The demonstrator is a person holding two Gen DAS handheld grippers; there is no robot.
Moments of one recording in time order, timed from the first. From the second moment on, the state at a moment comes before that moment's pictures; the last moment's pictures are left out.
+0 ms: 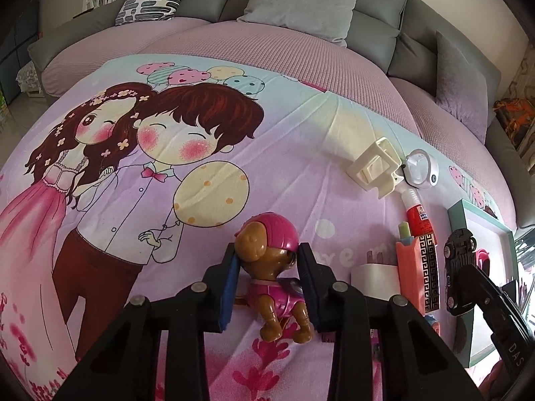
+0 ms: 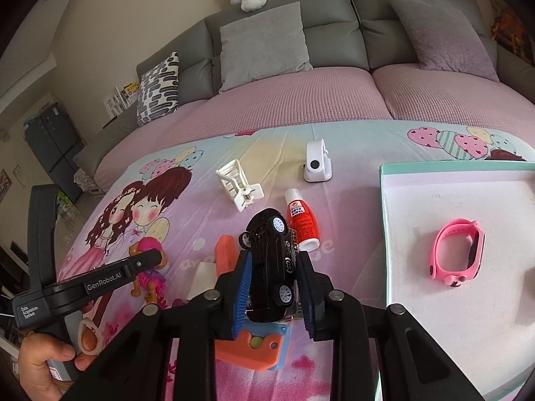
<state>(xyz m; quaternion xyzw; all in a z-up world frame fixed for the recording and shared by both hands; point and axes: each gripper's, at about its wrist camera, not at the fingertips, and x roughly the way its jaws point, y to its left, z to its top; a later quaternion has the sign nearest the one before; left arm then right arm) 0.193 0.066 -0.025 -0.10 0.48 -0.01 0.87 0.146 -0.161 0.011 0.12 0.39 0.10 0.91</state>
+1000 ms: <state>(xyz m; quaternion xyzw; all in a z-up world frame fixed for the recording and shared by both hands) 0.169 -0.089 0.054 0.00 0.43 -0.16 0.89 0.109 -0.317 0.017 0.20 0.36 -0.08 0.91</state>
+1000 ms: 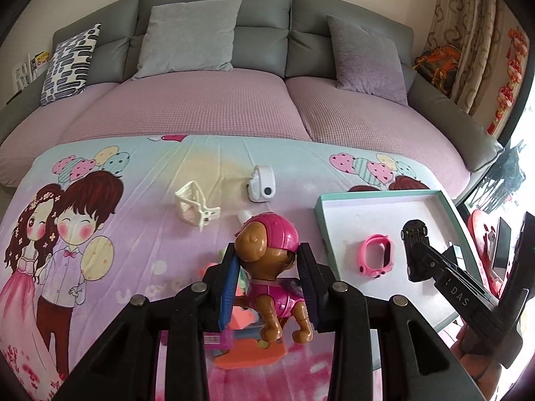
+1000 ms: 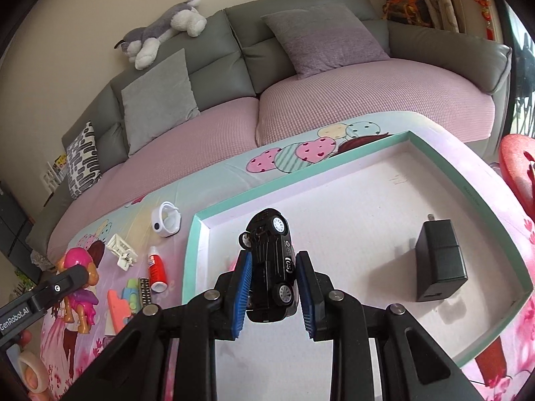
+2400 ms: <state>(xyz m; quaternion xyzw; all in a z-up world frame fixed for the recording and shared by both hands) 0.147 -0.204 -0.013 0.09 0.50 -0.23 0.83 0.092 -0.367 -0.004 0.23 0.39 -0.16 0.88</state>
